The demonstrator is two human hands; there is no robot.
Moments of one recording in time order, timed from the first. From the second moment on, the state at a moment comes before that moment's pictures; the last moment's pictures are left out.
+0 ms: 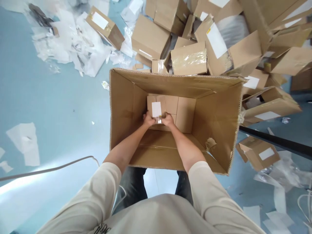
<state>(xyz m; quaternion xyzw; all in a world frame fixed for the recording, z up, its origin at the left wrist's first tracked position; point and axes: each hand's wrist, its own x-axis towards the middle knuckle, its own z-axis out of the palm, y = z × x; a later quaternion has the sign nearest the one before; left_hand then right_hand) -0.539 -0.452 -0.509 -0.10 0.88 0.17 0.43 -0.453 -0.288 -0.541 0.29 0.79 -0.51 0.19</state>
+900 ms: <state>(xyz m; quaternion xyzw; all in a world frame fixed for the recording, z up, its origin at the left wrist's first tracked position) -0.533 -0.368 0.000 0.25 0.89 0.19 0.34 -0.382 -0.243 -0.020 0.45 0.81 -0.38 -0.06</state>
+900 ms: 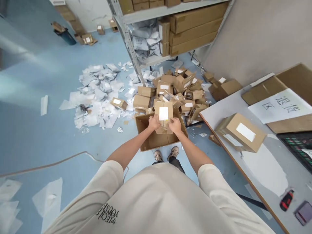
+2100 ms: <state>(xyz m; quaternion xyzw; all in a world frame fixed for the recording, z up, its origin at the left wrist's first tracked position) -0.201 0.041 0.040 0.64 0.67 0.19 0.32 0.015 0.025 0.044 0.69 0.61 -0.30 -0.25</state>
